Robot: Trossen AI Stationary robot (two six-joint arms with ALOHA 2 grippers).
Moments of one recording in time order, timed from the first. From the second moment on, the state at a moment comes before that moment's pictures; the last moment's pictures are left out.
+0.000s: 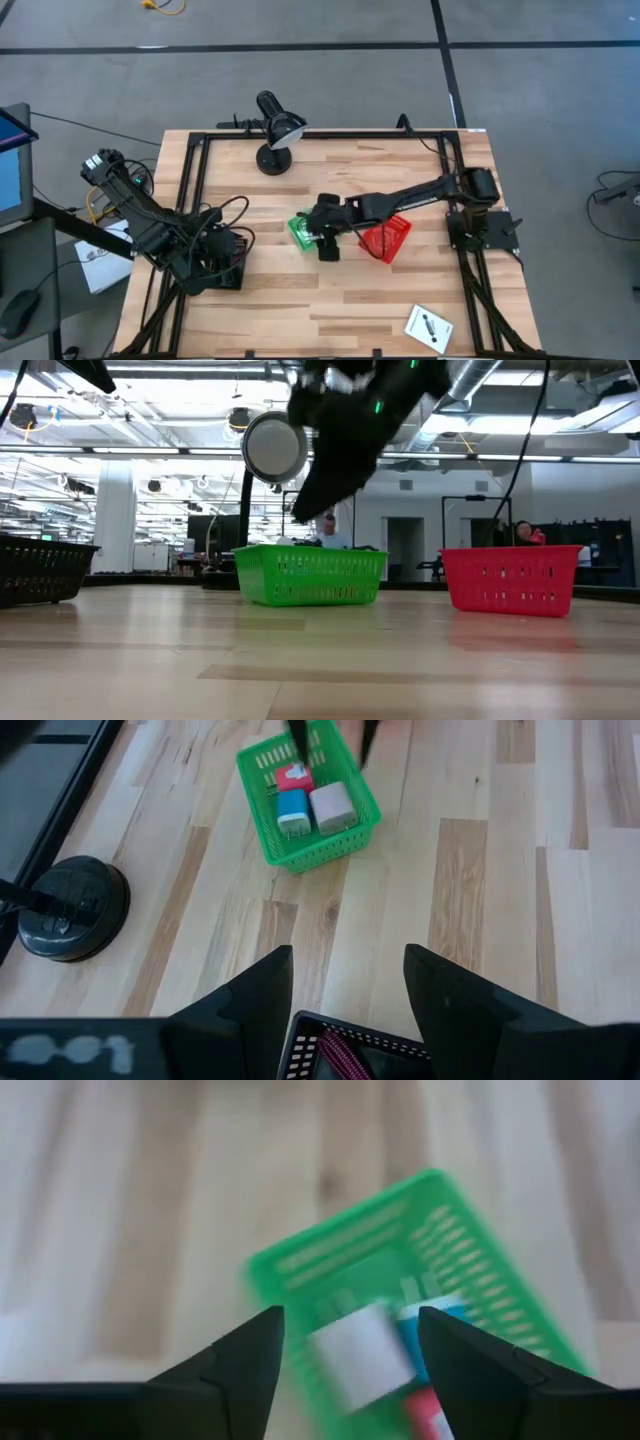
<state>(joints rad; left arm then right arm) -0.78 1.17 1.08 -1.13 -0.67 -0.81 0.11 1.90 1.37 -0.41 0.04 0.00</state>
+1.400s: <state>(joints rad) -0.78 1.17 1.08 -0.97 -0.69 -0.81 0.84 1.96 1.50 -1.16 -0.18 1.05</state>
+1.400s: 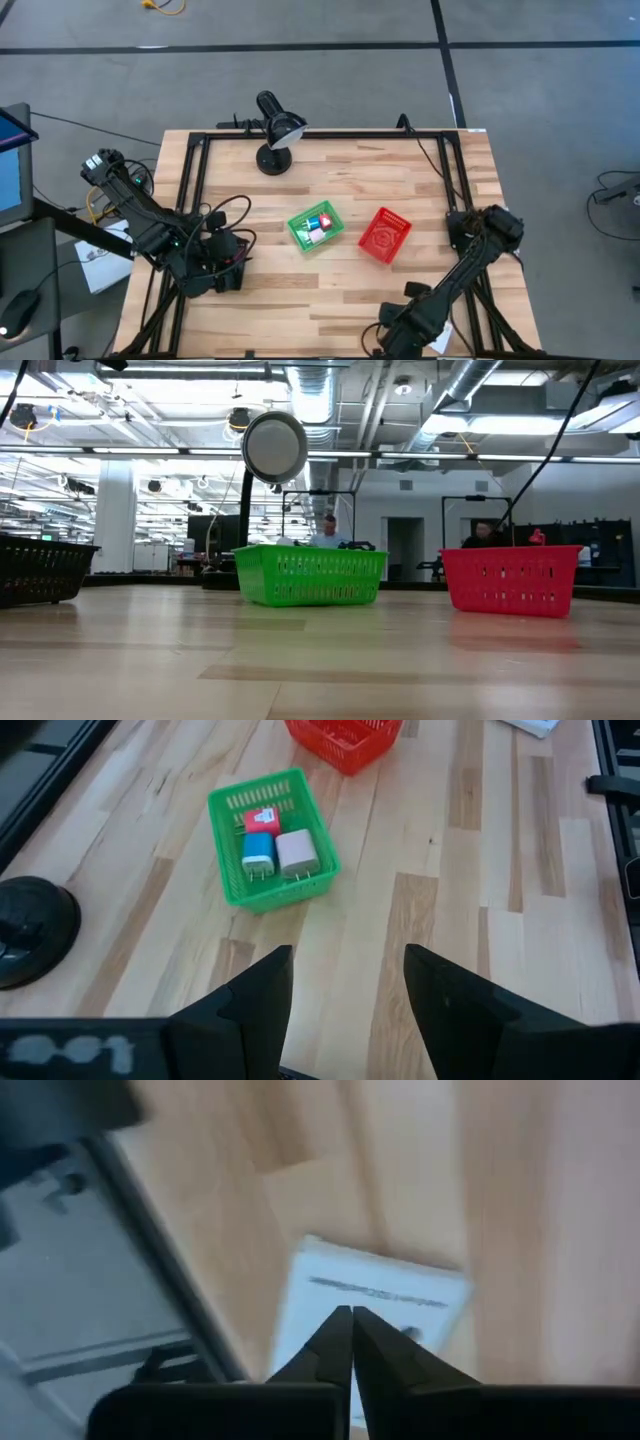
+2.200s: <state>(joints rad) -0.78 1.17 1.08 -0.98 -0.69 -0.81 1.23 1.58 0.96 -0.58 0.27 1.76</state>
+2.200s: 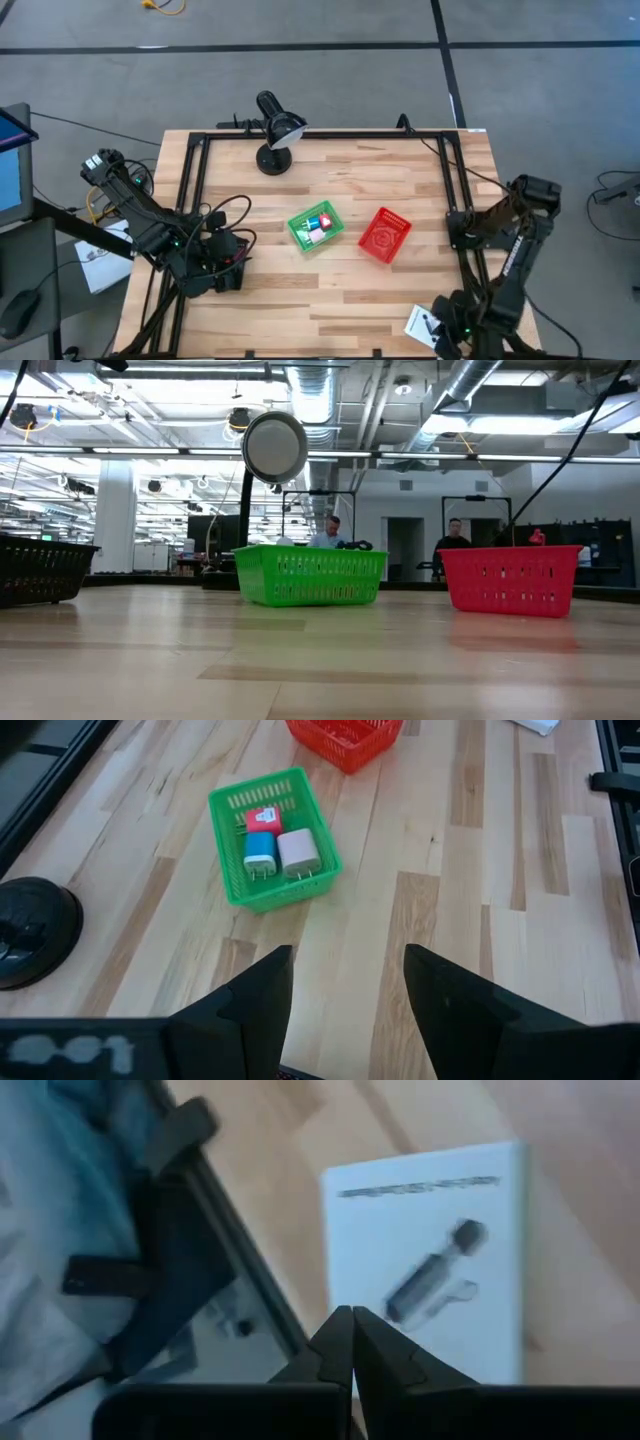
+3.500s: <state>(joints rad) -0.69 1.34 1.08 -0.82 -0.66 -0.75 0.53 1.75 0.90 0.00 0.14 0.63</state>
